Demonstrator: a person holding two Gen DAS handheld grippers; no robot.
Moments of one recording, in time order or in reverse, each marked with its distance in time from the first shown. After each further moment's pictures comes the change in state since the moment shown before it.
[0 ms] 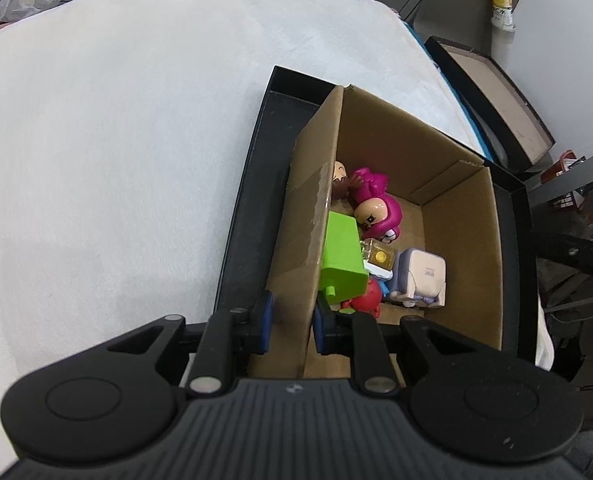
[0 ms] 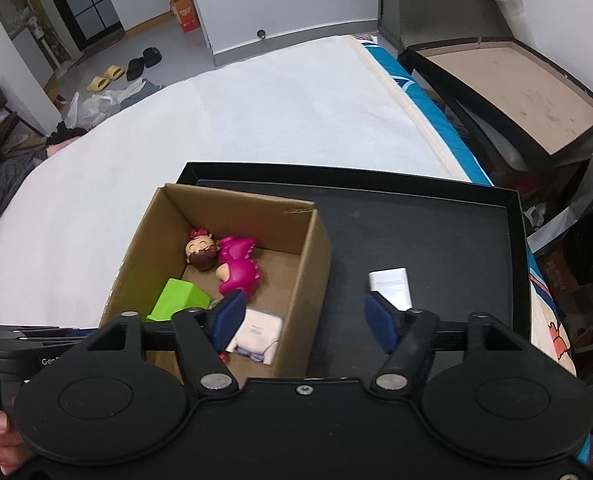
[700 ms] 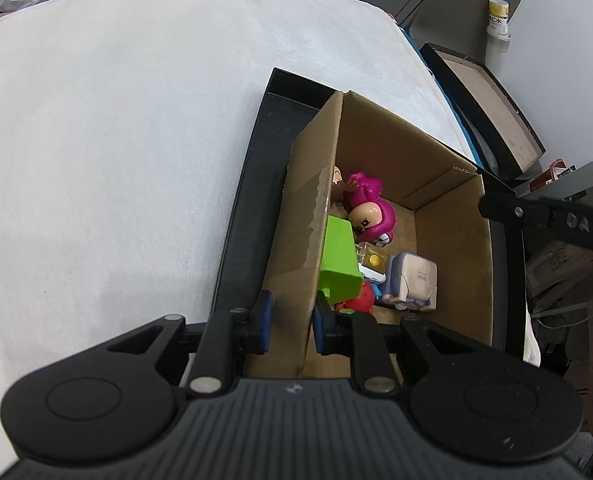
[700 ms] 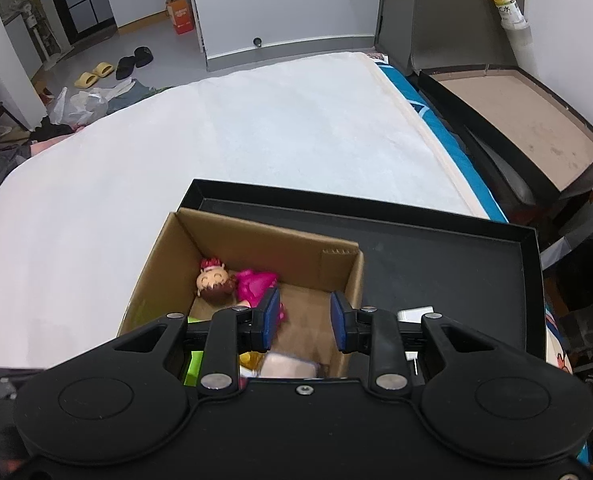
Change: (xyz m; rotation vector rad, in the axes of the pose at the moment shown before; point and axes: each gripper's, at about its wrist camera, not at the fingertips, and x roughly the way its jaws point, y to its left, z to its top) left arm -0.004 0.009 0.001 -0.019 -0.002 -0.054; right arm 0.022 0.049 0.018 -0.048 -0.029 -0.082
